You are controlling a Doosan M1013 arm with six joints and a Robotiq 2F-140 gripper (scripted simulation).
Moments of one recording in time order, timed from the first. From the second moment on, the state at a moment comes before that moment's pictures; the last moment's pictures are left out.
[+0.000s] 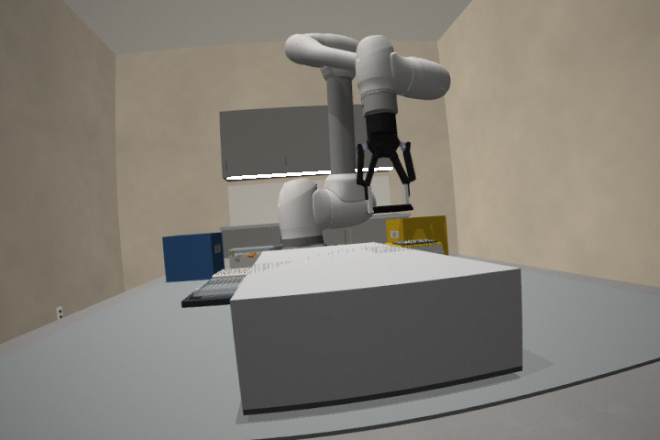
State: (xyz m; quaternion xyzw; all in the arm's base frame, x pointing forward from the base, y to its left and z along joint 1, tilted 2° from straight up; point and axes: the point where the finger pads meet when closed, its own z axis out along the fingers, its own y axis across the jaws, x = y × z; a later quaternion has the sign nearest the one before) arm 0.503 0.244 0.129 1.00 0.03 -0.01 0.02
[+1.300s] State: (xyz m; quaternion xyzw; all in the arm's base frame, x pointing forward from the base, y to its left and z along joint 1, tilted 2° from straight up) arm 0.430 0.286 0.128 1.00 0.04 -0.01 0.02
